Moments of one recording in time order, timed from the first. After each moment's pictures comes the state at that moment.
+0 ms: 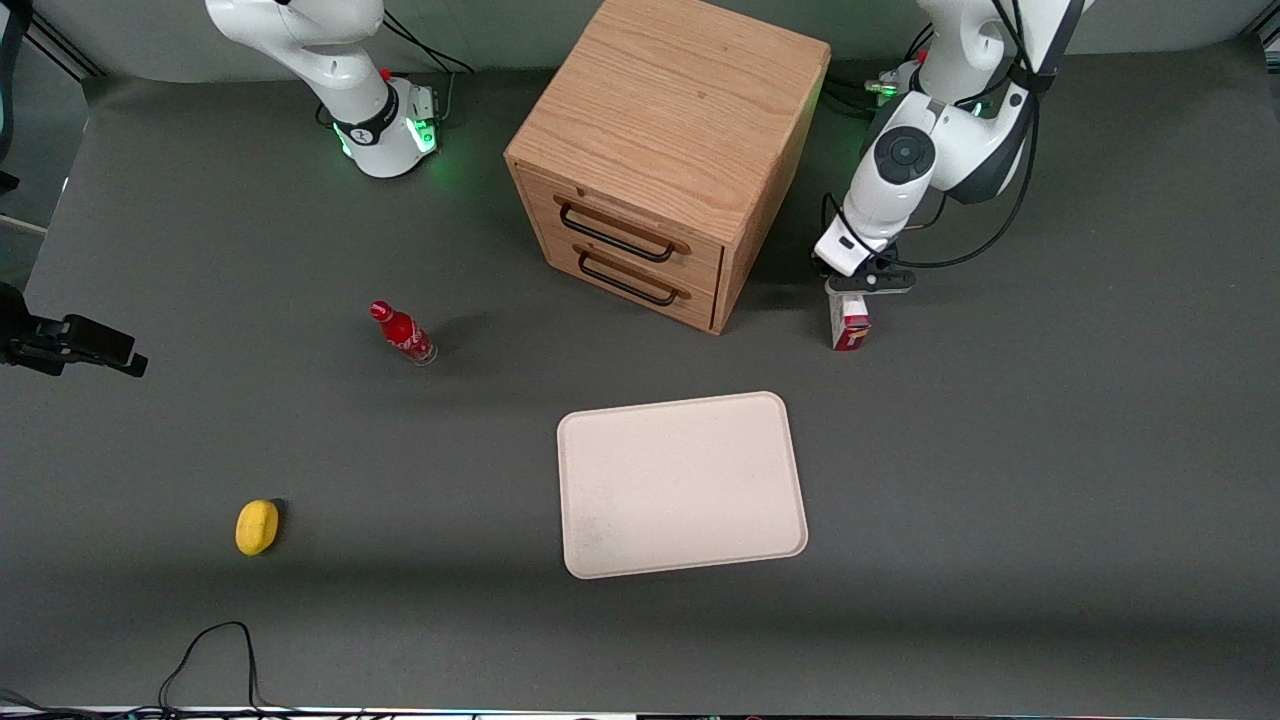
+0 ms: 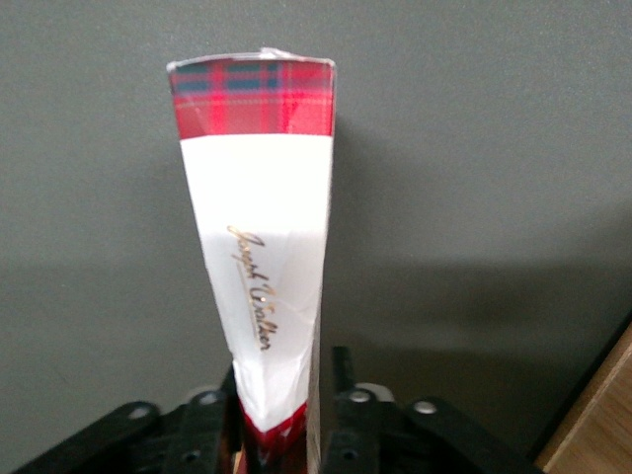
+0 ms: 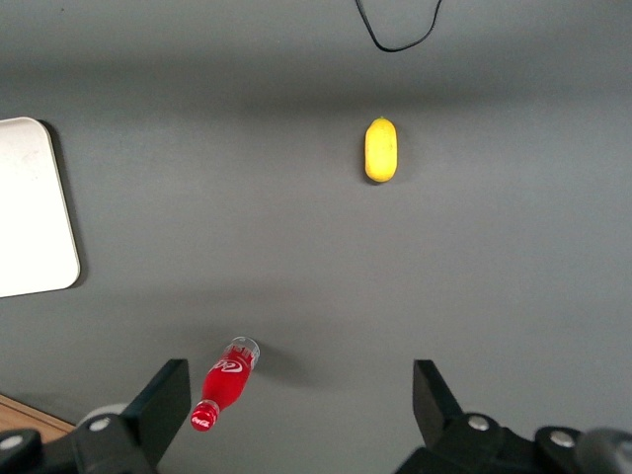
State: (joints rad) arm -0.14 0.00 -0.41 -2.69 -0.01 2.63 -0.57
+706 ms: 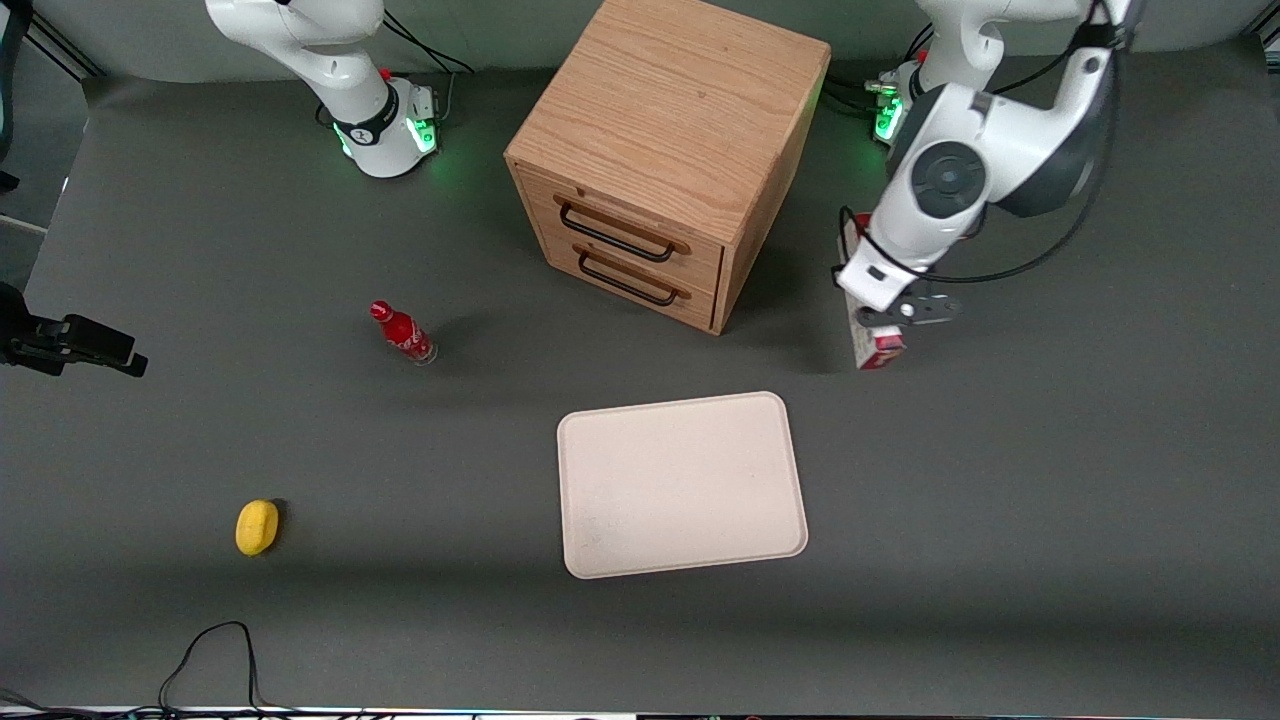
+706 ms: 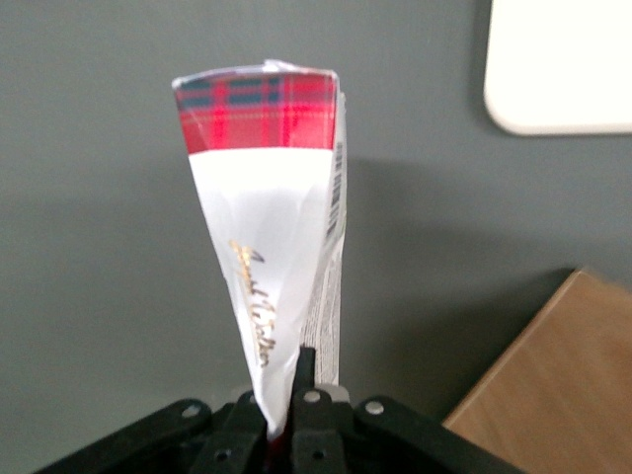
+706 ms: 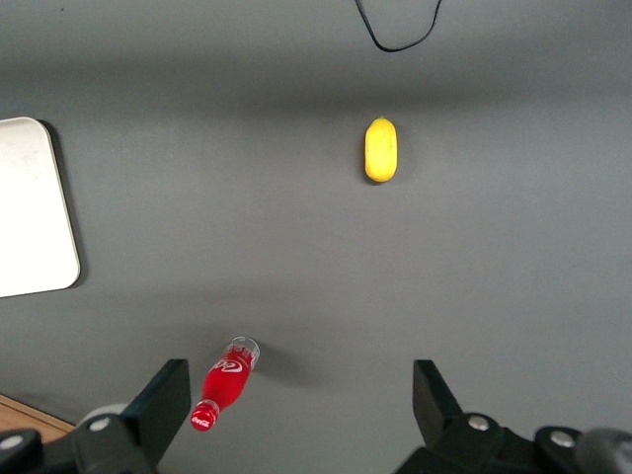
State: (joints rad) arm -0.12 -0.01 -0.29 -2.16 -0.01 1.99 -0.54
